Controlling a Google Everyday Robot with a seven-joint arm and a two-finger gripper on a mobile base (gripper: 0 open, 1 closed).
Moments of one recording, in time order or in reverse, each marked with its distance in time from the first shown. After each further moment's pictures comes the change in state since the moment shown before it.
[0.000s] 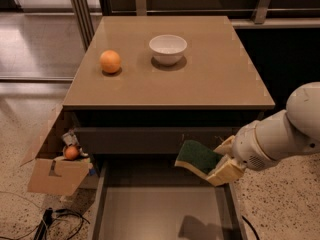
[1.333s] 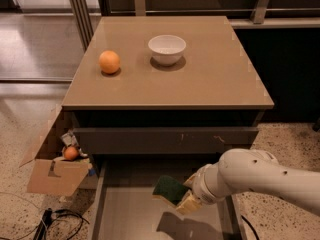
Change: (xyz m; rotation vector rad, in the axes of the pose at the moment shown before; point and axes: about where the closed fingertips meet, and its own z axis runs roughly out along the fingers) arm 0.045 0.031 0.177 -0.021 0.060 -0.016
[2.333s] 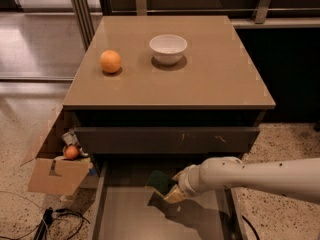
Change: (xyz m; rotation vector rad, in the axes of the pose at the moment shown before) arm 0.003 -0.056 0.124 0.047 -0.078 0.020
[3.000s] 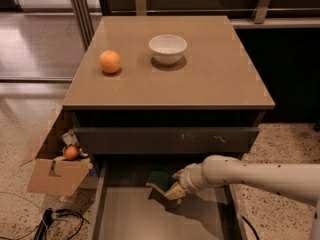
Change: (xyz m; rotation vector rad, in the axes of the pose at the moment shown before) arm 0.007 -0.024 0.031 -0.035 -0.063 0.014
